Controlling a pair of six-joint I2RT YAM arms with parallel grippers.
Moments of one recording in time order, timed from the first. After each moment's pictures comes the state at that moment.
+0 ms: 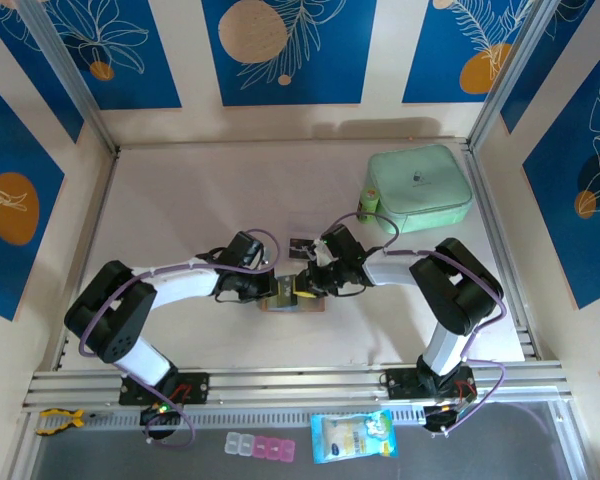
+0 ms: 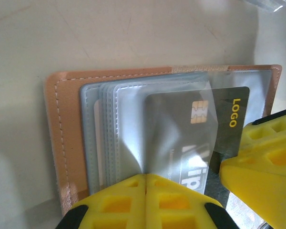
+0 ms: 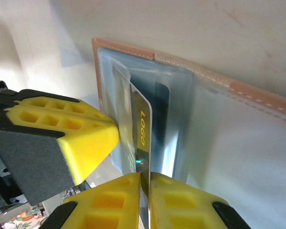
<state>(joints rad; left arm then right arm) -0.65 1.56 0.73 -0.23 0.38 -0.78 0.64 1.72 0.77 -0.02 -0.70 0.82</state>
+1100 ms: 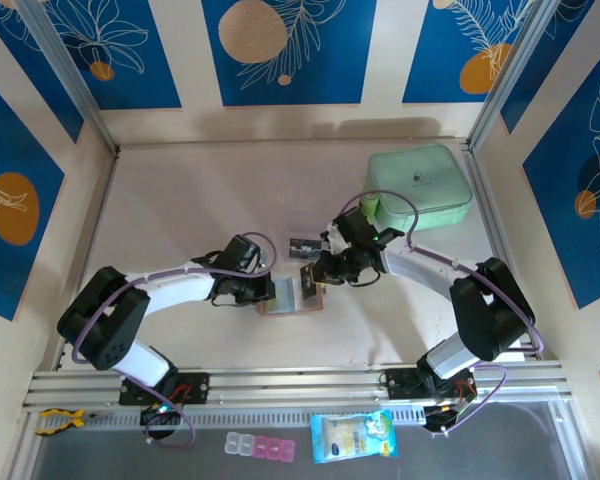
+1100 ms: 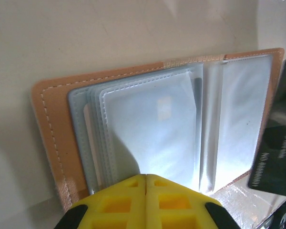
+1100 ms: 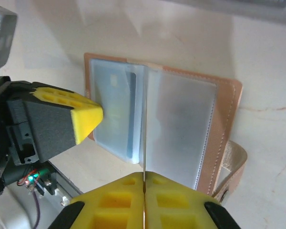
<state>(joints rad) -0.65 1.51 0.69 -0.25 0.37 -0.79 0.59 1.52 0.93 -0.53 -0.51 0.56</state>
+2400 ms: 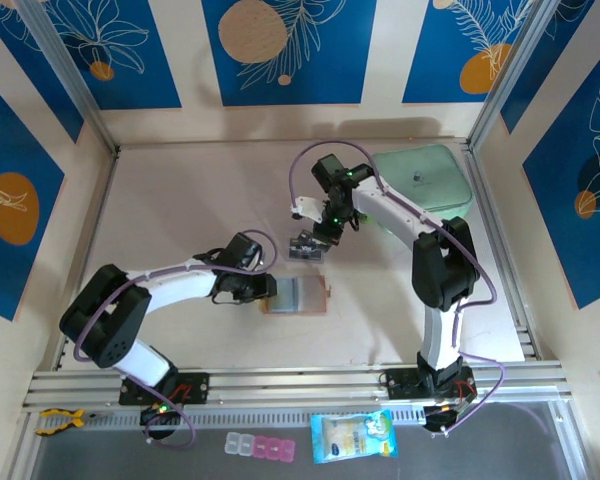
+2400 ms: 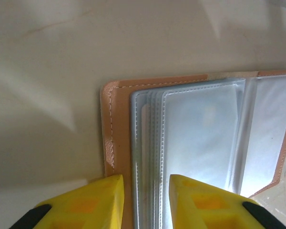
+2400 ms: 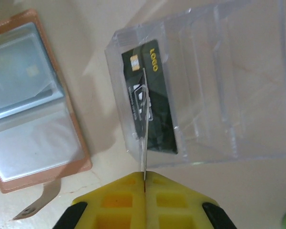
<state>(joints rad) -0.65 1.53 0.73 -0.30 0.29 -0.76 0.54 1.93 1.65 -1.07 -0.21 -0.70</state>
